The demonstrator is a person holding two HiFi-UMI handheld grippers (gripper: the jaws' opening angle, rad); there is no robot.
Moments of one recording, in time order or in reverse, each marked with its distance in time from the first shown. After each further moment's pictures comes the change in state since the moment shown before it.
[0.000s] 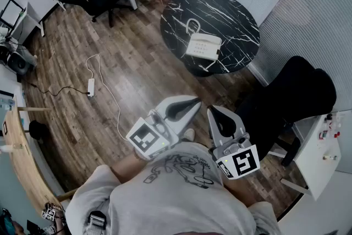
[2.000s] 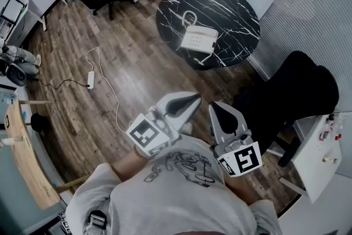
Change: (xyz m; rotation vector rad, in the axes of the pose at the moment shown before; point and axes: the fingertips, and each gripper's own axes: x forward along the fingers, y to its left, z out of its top) left arm 0.054 -0.016 -0.037 -0.068 0.043 0.046; right arm -0.036 -0.055 -0.019 0.051 0.007 0.017
